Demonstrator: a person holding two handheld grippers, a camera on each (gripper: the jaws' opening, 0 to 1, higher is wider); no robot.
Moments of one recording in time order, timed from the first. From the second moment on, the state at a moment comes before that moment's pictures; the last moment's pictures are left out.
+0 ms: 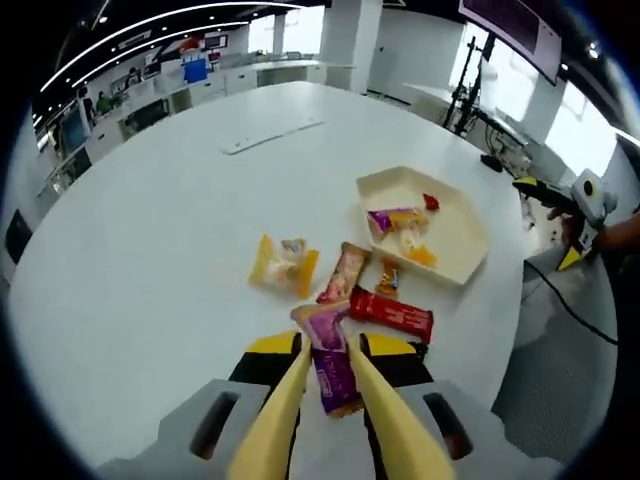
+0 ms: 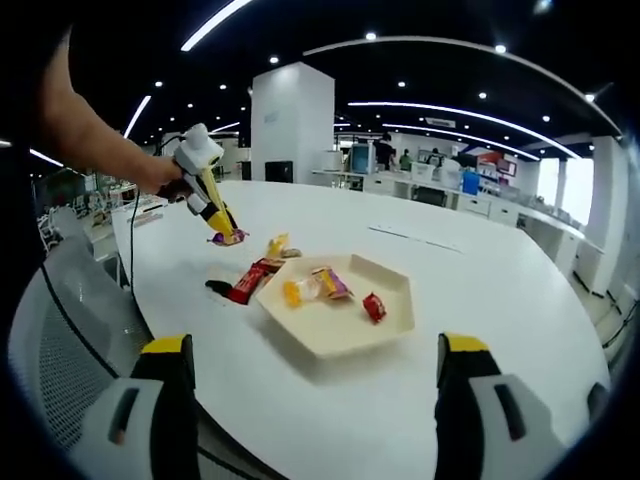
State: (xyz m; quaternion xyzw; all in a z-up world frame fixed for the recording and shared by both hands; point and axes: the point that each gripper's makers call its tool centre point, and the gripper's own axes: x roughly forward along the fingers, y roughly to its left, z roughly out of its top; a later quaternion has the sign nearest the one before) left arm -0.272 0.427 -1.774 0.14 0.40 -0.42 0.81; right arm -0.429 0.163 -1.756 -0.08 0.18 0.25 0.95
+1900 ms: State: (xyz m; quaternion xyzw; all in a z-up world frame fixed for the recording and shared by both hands) left arm -0.251 0.357 -1.682 0.20 0.34 -0.53 0.75; right arm -0.429 0.161 -1.757 -0.08 0.18 0.24 0.95
